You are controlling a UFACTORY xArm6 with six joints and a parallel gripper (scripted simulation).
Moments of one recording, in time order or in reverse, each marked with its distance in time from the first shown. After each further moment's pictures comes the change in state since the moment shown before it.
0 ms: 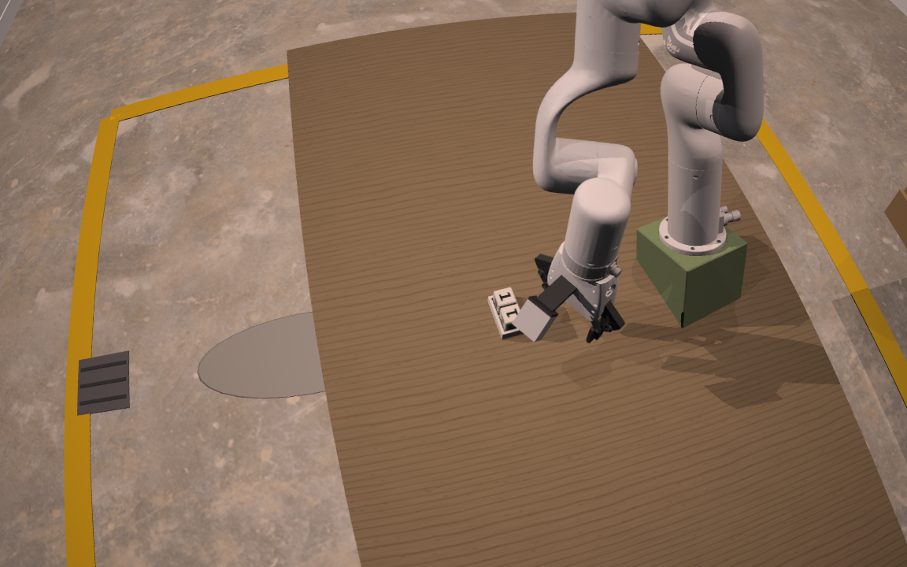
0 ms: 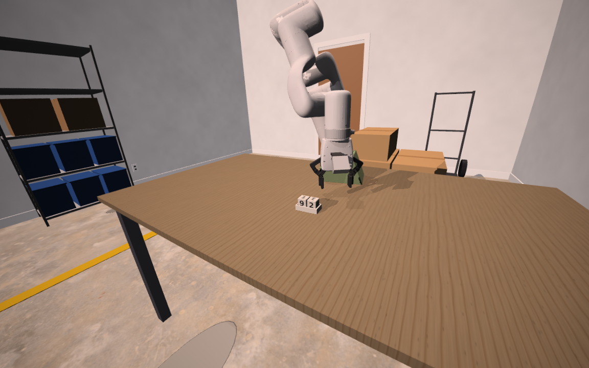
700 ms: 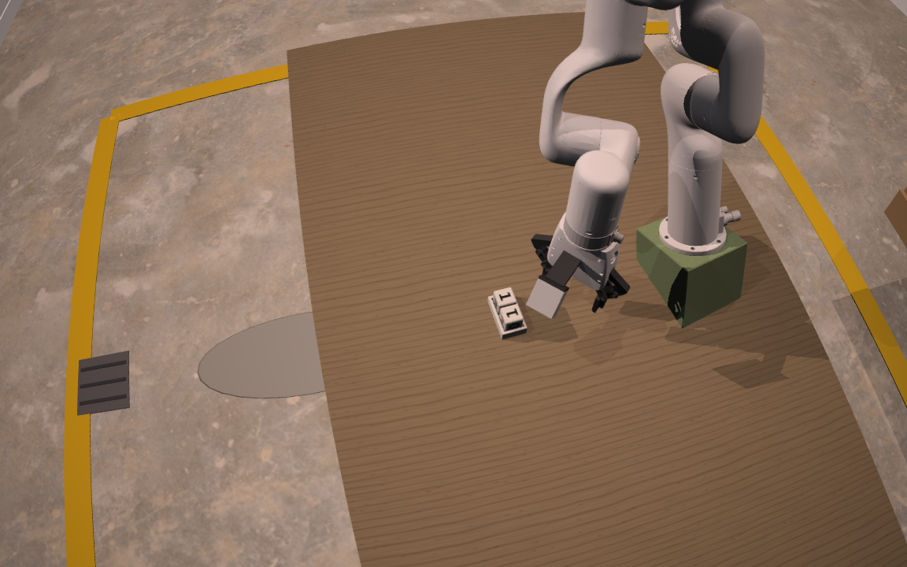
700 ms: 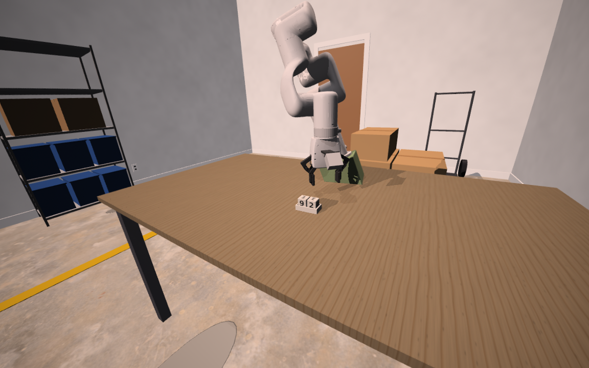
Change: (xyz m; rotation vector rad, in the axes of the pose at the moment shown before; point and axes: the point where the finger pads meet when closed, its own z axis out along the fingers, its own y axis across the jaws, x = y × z) arm -0.039 0.030 0.000 0.000 0.001 -0.194
